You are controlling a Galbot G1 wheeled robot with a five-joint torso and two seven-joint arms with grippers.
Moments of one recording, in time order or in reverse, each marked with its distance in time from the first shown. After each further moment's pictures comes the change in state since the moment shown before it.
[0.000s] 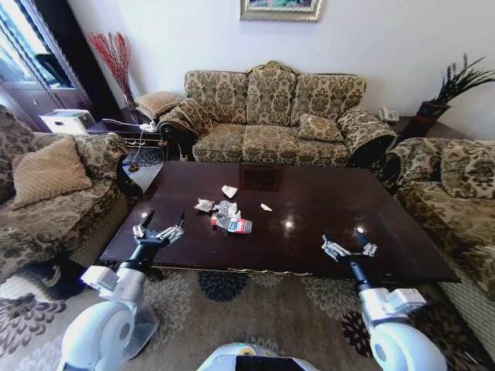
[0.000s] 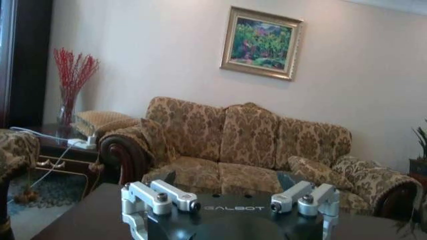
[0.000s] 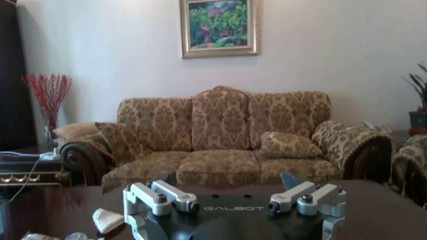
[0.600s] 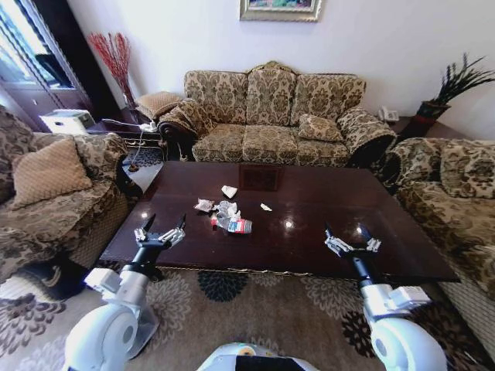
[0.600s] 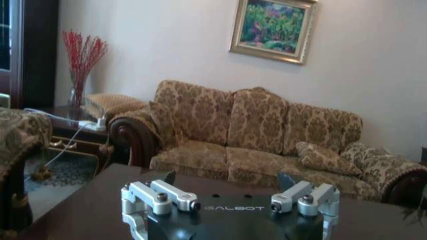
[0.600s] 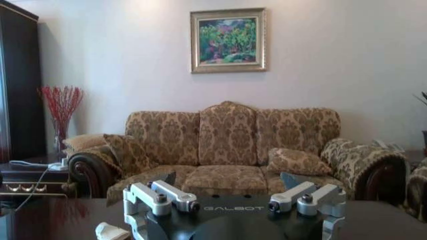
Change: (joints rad) left arm 0.004 -0.022 0.011 0.015 0.023 0.053 -0.021; right arm 0.037 -0.018 -0.015 -0.026 -0.018 0.052 -0.028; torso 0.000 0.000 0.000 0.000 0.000
